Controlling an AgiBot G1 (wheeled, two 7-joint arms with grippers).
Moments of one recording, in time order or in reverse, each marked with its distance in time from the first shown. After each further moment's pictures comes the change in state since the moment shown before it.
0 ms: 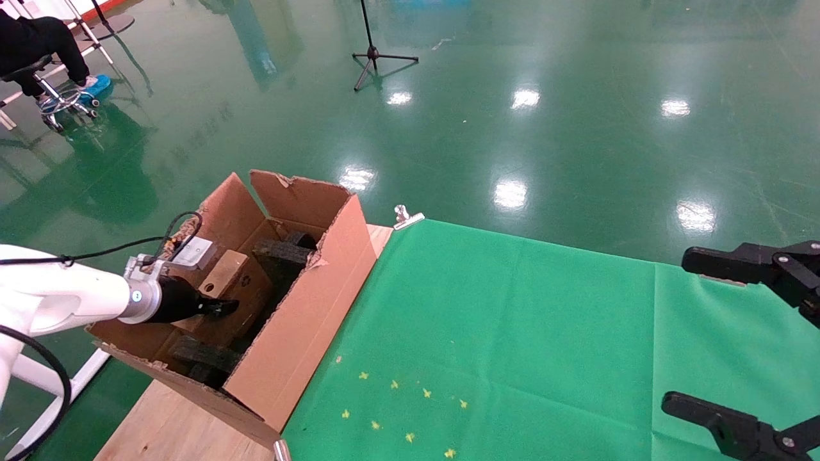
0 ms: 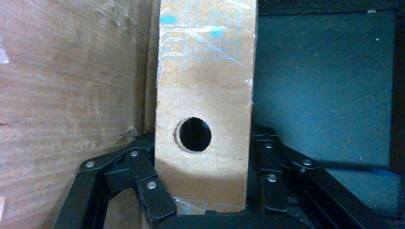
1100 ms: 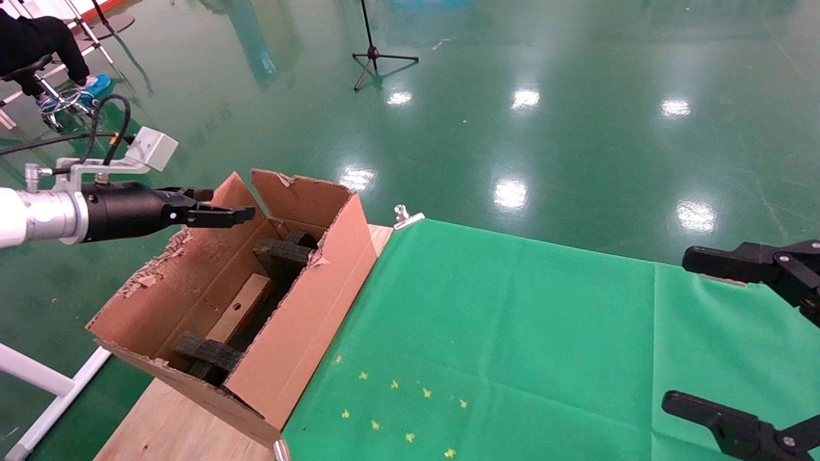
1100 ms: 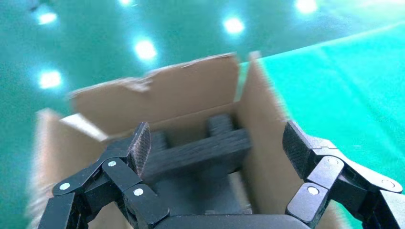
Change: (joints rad) left arm -0.067 -0.288 -0.171 -0.487 -0.250 0.358 0.062; right arm 0.000 0.000 0.000 0.000 0.001 0.001 0.000
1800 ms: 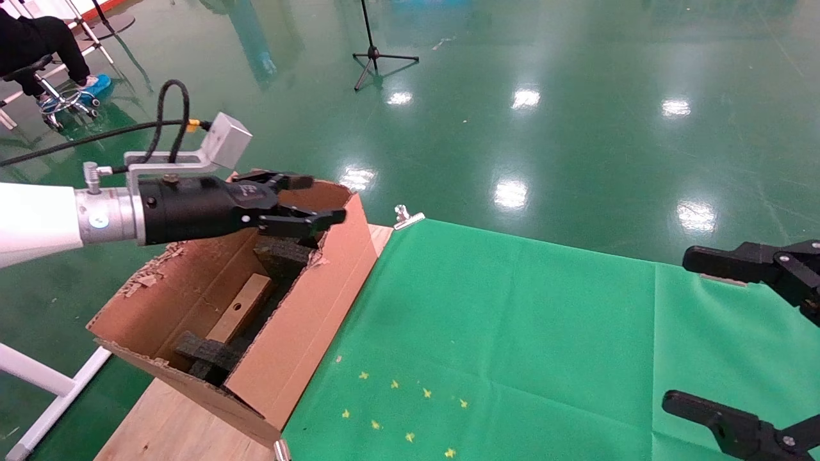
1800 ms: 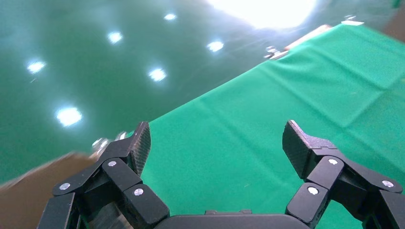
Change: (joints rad) left arm 0.175 0.022 -0.160 -0.274 -0.175 0.131 0.063; right arm 0.000 0.000 0.000 0.000 0.000 0.000 0.000
